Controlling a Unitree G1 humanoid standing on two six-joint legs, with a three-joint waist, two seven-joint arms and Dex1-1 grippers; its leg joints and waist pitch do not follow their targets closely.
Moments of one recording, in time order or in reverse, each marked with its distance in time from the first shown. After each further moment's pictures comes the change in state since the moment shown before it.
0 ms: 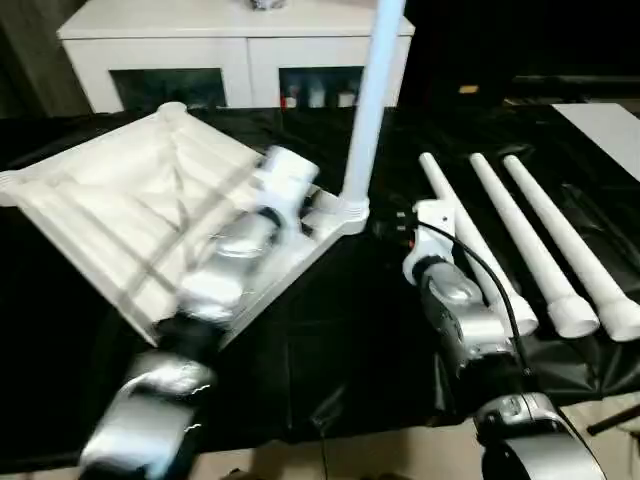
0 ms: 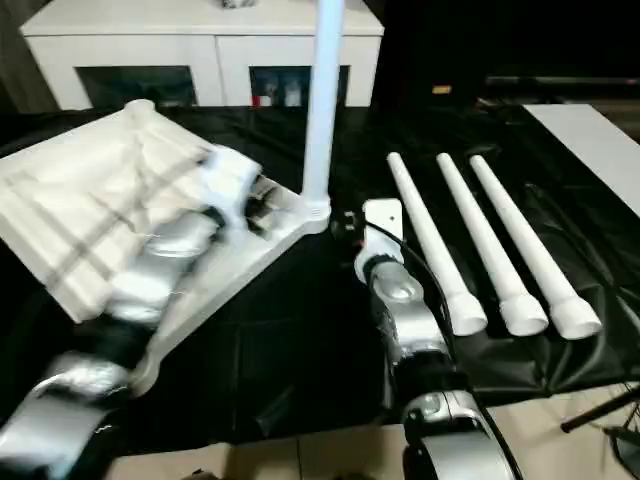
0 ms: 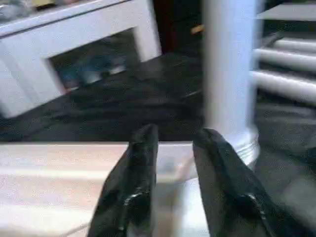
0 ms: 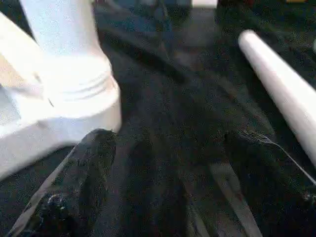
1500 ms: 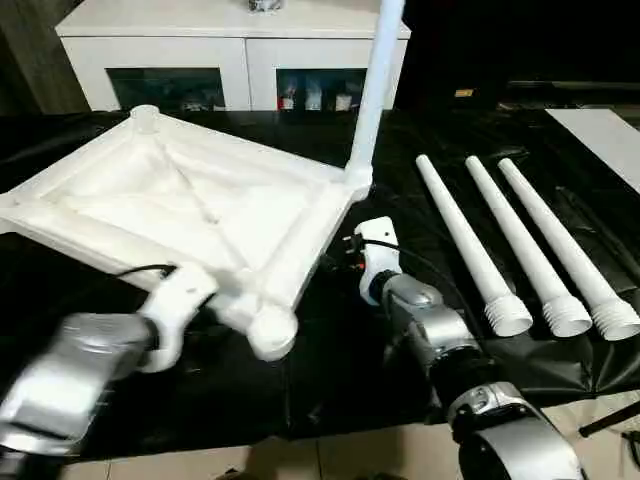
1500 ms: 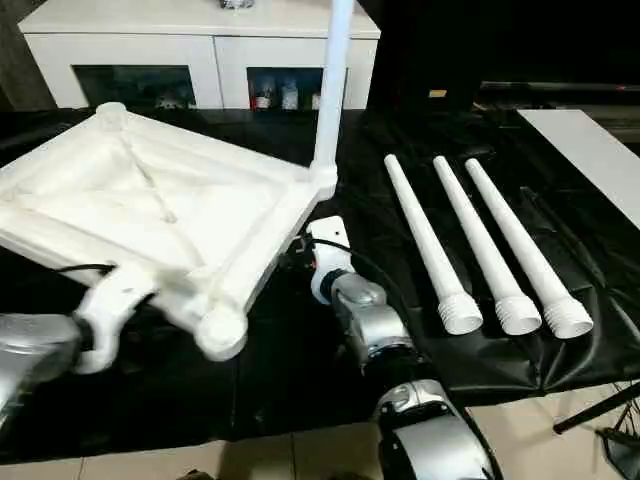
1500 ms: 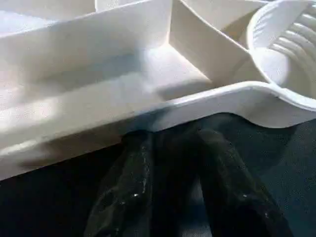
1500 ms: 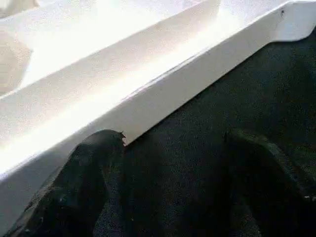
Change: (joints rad) left arm 0.457 0.323 -0.048 -0.560 -0.084 0.616 -0.332; right arm -0.081 0.088 0.085 0.154 -0.011 0.018 0.235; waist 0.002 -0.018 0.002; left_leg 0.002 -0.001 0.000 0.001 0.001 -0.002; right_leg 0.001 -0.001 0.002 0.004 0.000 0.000
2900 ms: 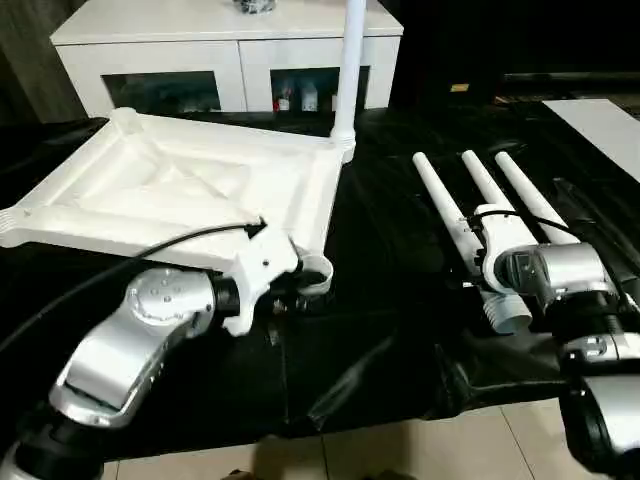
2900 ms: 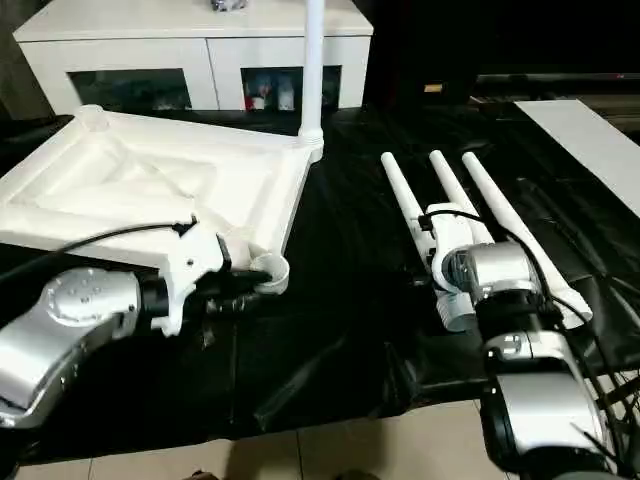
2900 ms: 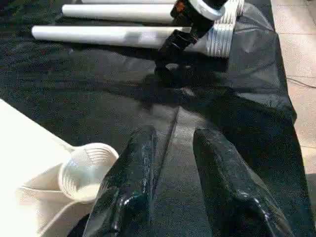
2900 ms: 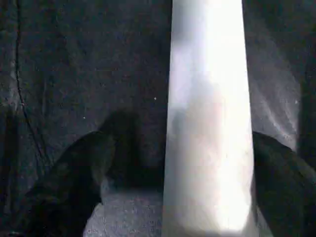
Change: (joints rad) left arm -0.156 -0.026 -0.108 -0.128 -0.139 -0.250 -0.189; right arm -0.154 -0.431 -0.073 -0.060 -0.038 0.775 0.069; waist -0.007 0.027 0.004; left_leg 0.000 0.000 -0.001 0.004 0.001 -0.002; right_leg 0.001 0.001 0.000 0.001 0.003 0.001
